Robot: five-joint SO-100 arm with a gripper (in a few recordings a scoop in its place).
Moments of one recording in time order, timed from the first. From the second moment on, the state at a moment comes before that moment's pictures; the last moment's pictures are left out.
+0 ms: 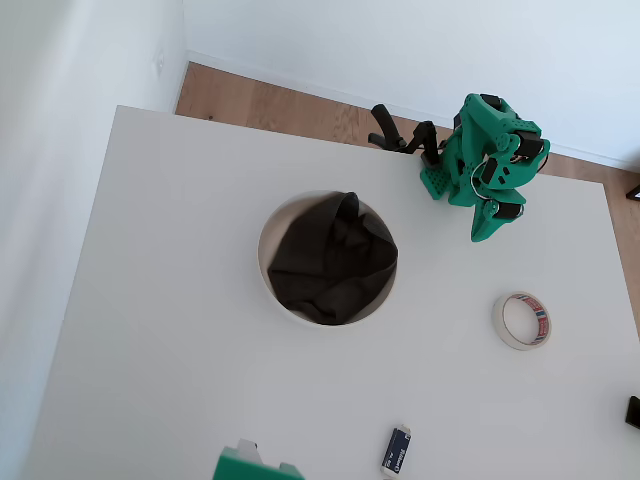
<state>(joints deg) -0.5 194.0 165.8 79.7 2.0</state>
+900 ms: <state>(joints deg) 0.8 158.2 142.6 71.7 1.1</state>
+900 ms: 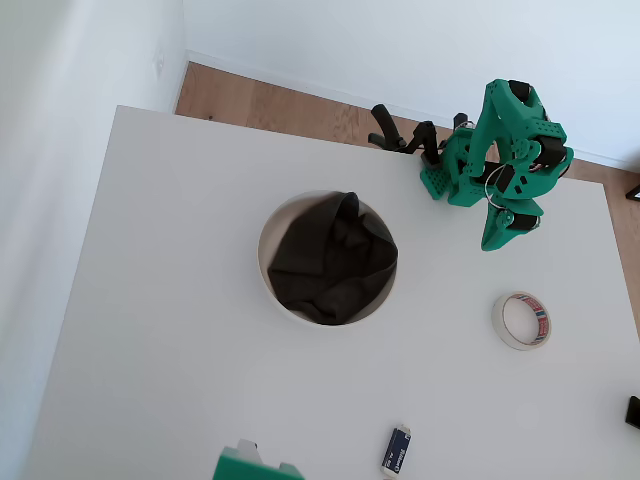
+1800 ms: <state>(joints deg) -20.7 98.5 107.4 64.4 9.7</state>
